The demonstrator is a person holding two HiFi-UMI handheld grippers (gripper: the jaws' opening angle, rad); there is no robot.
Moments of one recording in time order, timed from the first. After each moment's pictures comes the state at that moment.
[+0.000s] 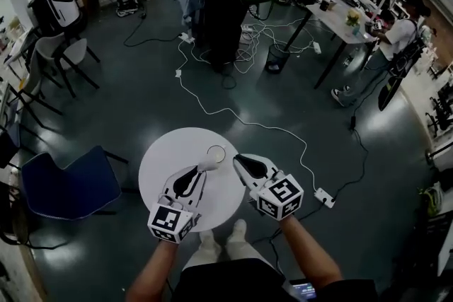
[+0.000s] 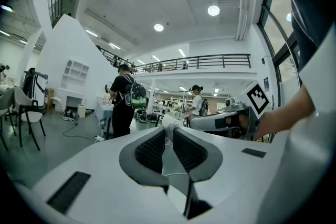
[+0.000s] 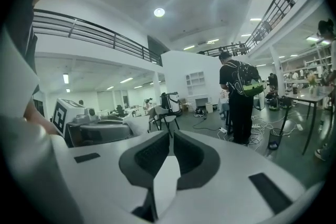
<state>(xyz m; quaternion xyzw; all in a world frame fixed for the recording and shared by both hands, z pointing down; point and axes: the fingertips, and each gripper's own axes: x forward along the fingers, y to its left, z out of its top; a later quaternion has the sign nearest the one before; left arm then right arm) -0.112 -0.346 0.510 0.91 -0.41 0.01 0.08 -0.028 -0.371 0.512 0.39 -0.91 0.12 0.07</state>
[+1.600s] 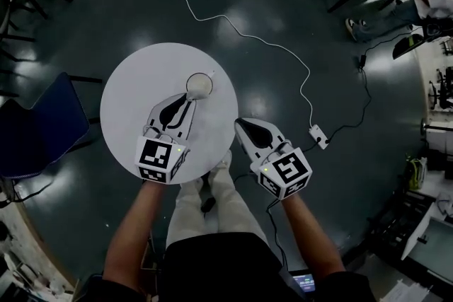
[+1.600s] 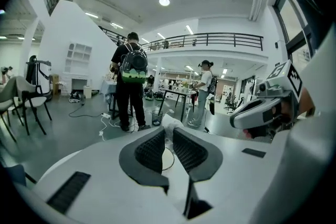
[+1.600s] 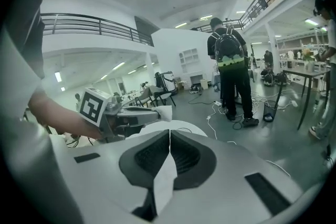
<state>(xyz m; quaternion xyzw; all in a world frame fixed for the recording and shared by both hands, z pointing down) -0.076 -0.533 0.760 0.88 -0.43 0.12 0.16 0.018 -0.476 0.747 0.38 -0.88 0.22 0.17</state>
